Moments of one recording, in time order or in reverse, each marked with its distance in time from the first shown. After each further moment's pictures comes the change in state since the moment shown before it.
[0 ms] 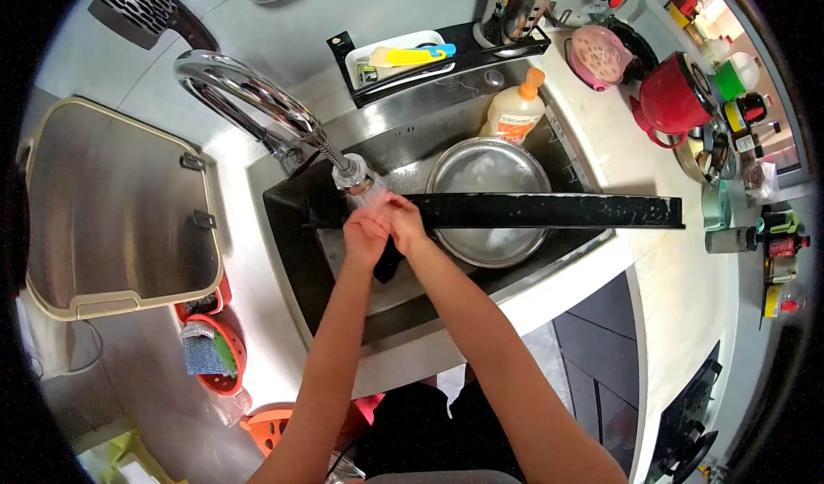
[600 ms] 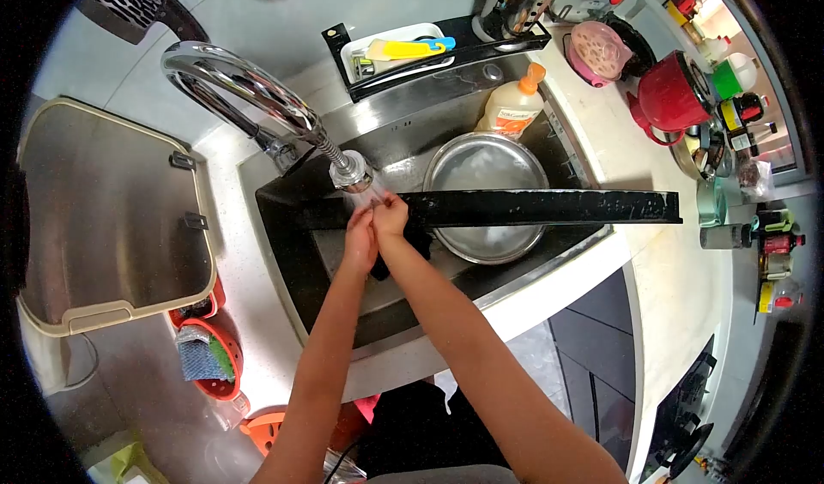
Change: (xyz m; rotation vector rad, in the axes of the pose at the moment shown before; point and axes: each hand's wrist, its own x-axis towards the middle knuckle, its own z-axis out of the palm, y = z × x) left_hand -0.011 -0.012 0.003 0.585 0.116 0.203; right_hand 0.068 0.061 -0.020 -0.388 0.401 -0.497
